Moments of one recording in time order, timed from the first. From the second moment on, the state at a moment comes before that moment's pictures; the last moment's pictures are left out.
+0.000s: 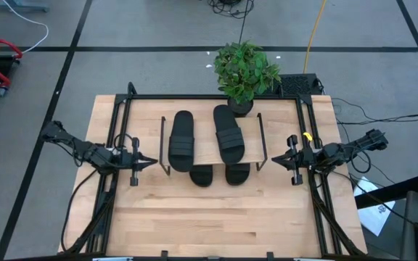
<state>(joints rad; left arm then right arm) -0.47 0.12 0.04 -0.03 -0.50 0.11 0.38 0.00 0.02 0.12 0.34 -0.09</state>
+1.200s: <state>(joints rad) -0.47 0.13 0.04 -0.02 -0.50 0.10 0.38 0.00 0.02 0.13 0.34 -0.09</state>
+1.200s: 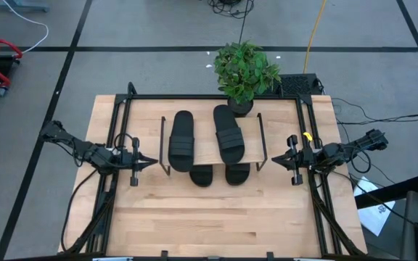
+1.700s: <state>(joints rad) -0.47 0.13 0.04 -0.02 -0.50 0.10 0.38 0.00 0.02 0.13 0.34 -0.09</state>
